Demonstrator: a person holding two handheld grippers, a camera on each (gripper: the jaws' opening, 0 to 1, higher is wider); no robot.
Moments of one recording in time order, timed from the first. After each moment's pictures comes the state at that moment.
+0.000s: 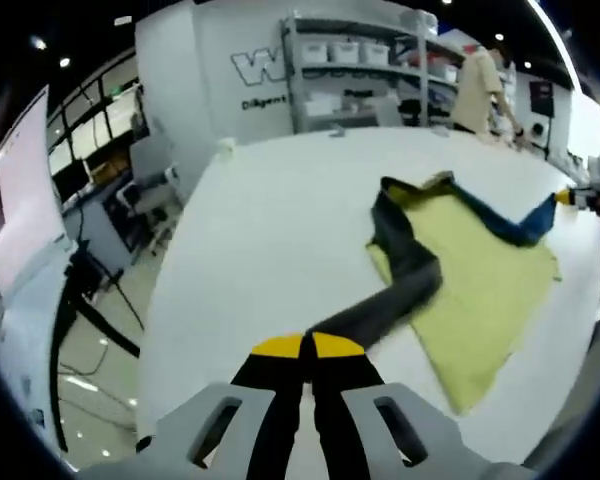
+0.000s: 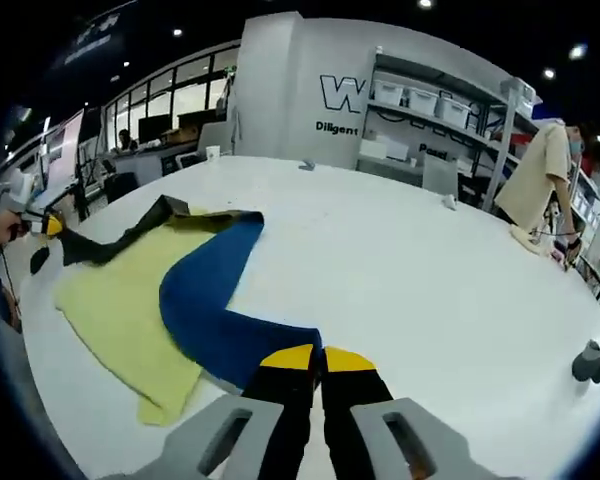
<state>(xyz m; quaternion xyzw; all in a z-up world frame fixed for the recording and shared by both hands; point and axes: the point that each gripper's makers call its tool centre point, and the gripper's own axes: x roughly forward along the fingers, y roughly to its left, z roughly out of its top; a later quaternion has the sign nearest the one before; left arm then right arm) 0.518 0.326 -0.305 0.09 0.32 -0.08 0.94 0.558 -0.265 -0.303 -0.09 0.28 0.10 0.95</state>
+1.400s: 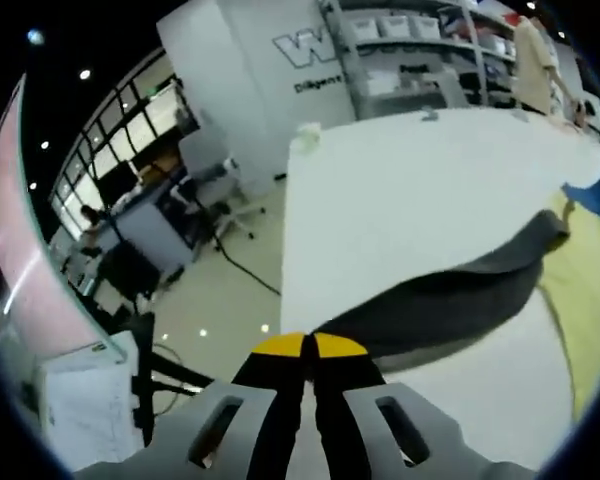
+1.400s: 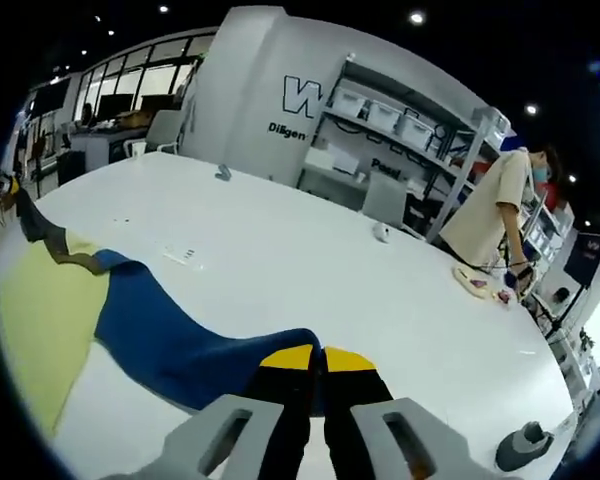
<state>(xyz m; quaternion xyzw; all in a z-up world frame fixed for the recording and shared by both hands) 0.664 0.478 -0.292 0.16 0.35 0.03 0.92 0.700 -0.390 -0.249 -0.18 0.26 0.02 0.95</state>
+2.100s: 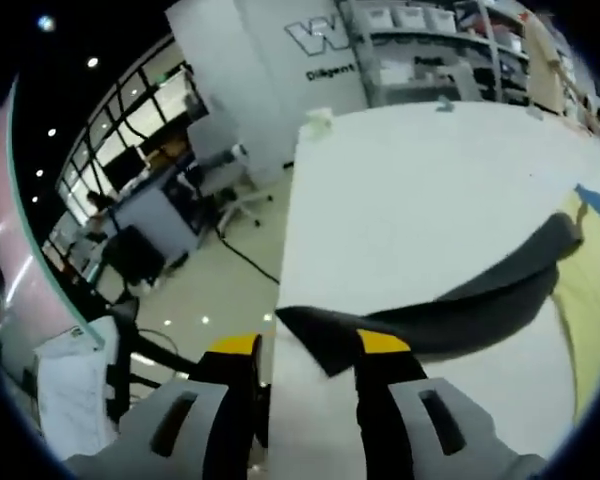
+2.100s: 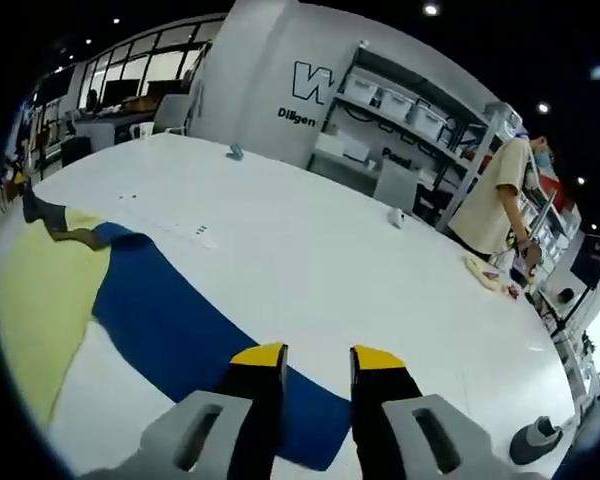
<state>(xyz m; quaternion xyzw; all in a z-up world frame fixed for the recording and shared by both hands) 0.668 0.462 -0.311 0.15 0.36 0.02 0.92 0.700 -0.362 -0.291 -0.18 0.28 0.05 0.94</state>
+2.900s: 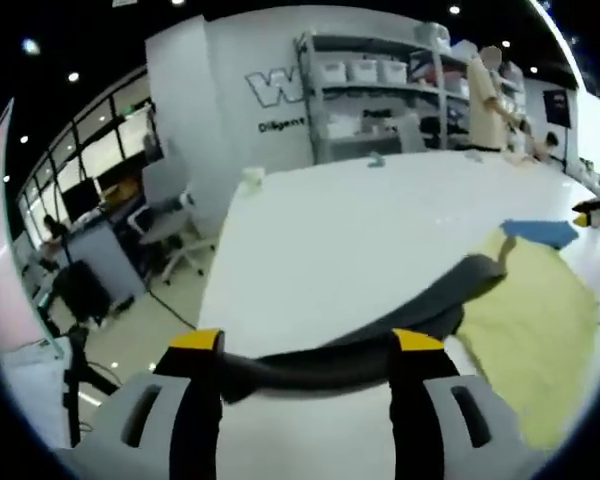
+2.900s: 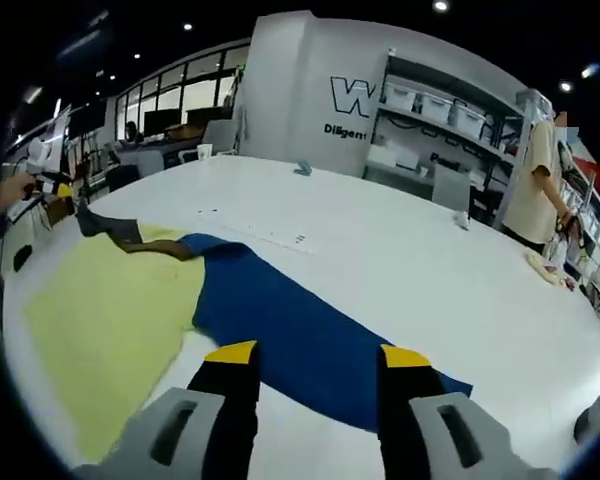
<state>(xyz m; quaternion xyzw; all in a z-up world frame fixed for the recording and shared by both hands) 0.655 0.355 -0.278 0.10 0.27 -0.13 0.95 0.654 -0.262 -0.316 -0.12 0.27 0.16 0.94</state>
